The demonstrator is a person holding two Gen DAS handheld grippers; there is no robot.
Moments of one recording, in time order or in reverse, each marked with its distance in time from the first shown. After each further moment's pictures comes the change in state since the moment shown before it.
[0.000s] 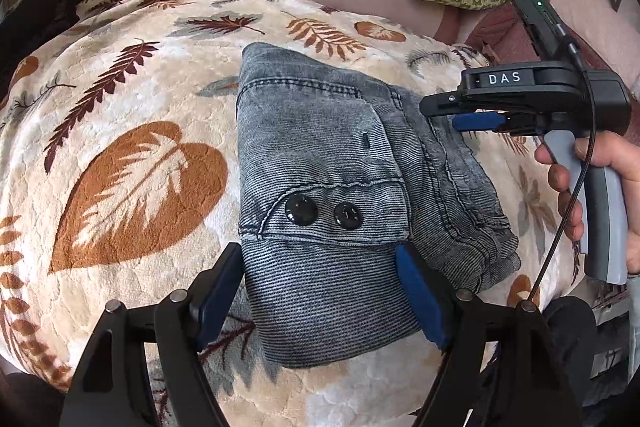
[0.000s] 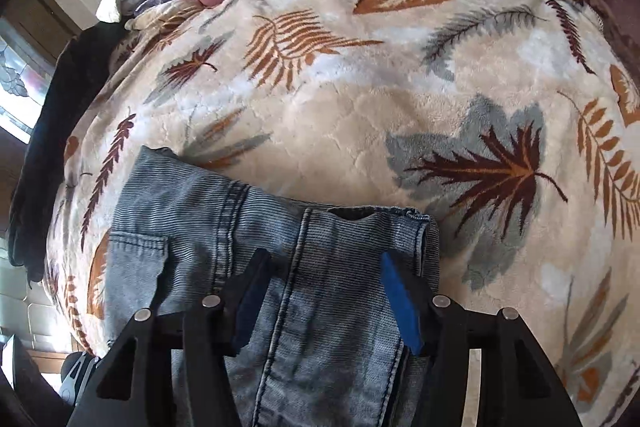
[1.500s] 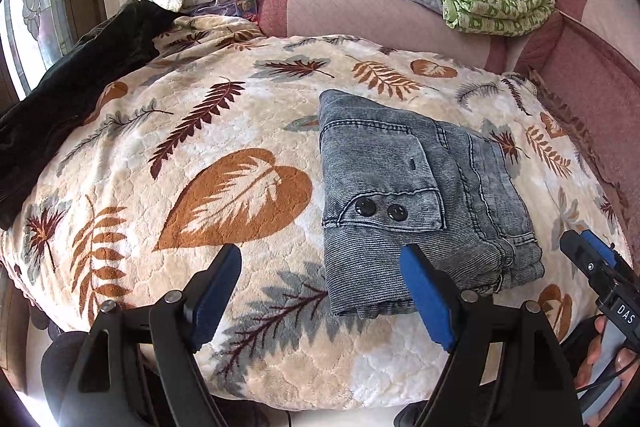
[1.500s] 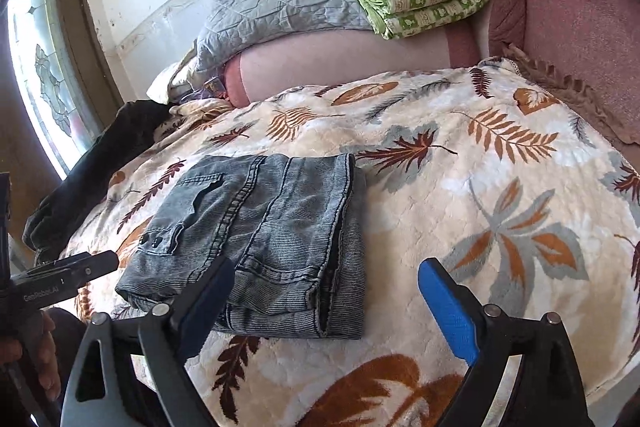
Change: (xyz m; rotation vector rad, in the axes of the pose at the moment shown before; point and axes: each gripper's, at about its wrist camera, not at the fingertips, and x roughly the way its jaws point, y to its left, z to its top) left arm -0.054 -0.006 -0.018 -0.020 -0.121 0.280; right arm -0.093 -0.027 -0.179 0.025 -0.497 -0.002
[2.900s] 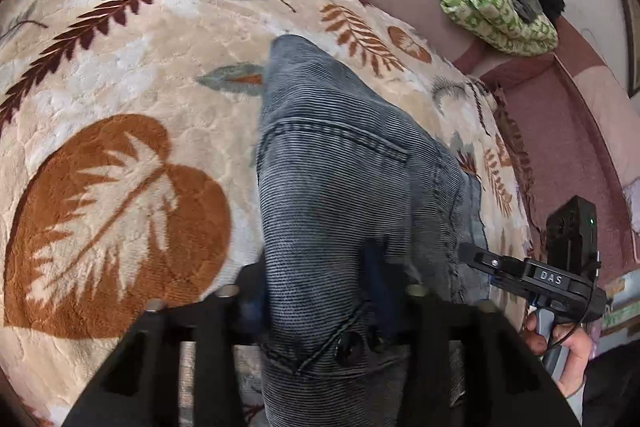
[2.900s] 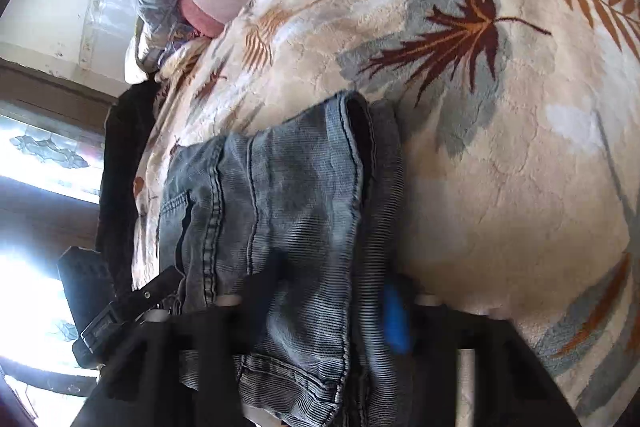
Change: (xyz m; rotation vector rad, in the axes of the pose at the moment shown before) left arm 0.121 0.018 0.054 -0.212 0.276 -0.435; right arm 0.152 -0.038 0.049 0.311 0.557 0.238
